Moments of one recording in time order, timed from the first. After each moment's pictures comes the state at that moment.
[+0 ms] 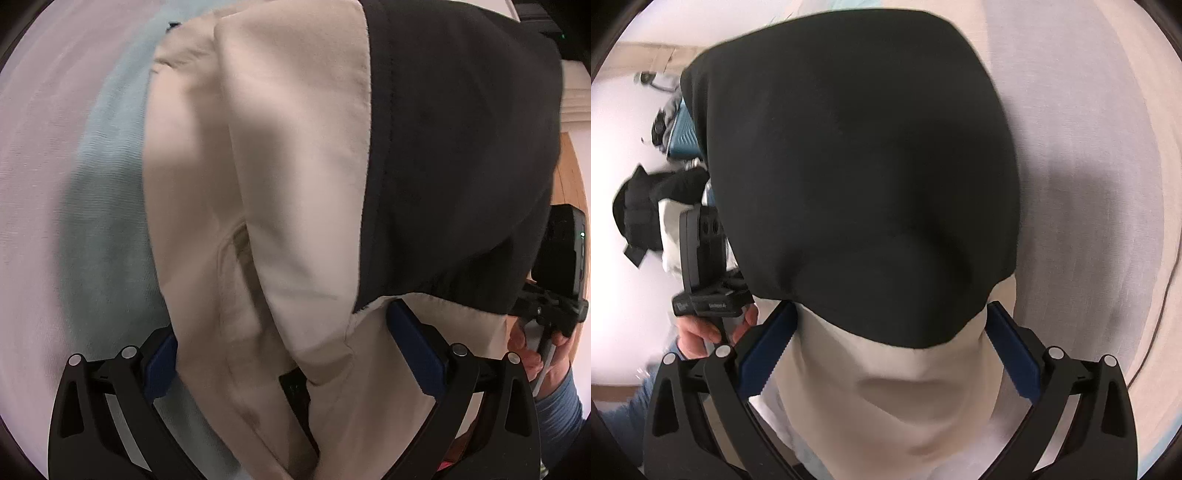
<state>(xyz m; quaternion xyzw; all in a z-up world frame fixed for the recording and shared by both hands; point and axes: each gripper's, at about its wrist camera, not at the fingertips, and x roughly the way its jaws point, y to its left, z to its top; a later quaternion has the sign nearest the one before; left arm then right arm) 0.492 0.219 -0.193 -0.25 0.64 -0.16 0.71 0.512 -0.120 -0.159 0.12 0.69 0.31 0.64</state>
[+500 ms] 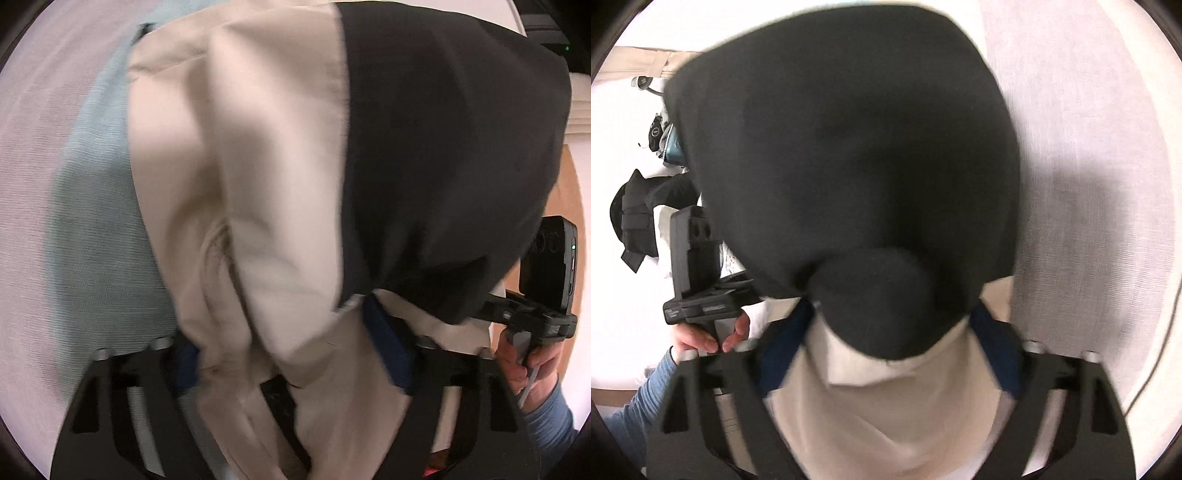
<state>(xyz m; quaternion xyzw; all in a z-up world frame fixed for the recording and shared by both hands) 0.498 0.199 -0.195 -0.27 0.64 -0.16 0.71 0.502 -0.115 -0.164 0.13 0.68 0.31 0.65</state>
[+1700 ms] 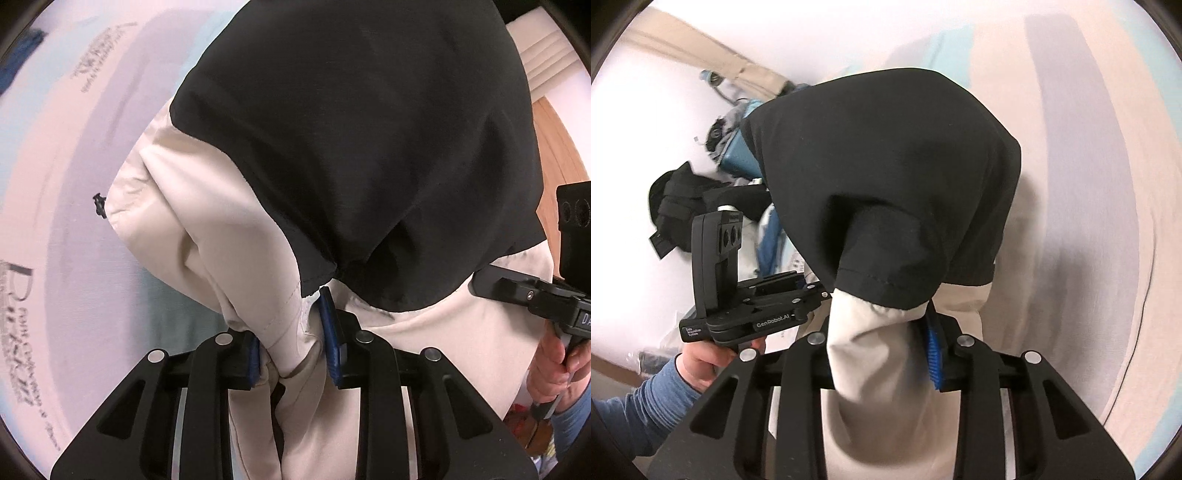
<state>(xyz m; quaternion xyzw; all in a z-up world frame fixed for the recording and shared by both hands) 0.422 0.163 -0.049 -0.14 0.57 -0.12 0.80 0.459 -0.110 -0.015 0.13 0.57 0.36 0.73</state>
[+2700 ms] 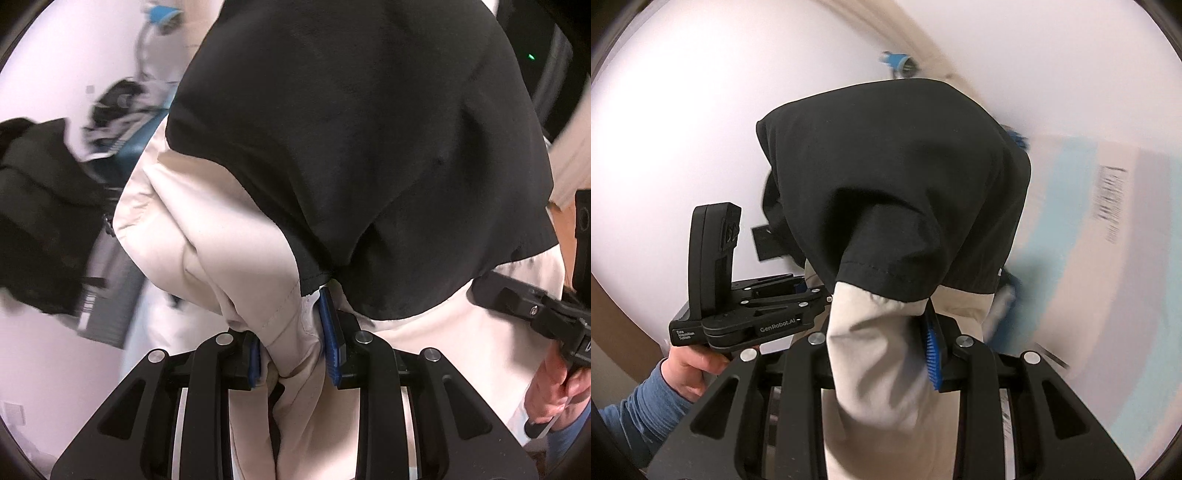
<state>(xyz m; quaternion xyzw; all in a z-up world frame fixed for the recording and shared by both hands) 0.298 0.552 0.238 -0.07 0.49 0.10 0.86 0.352 0.332 0.241 0.12 0.41 0.55 0.72</state>
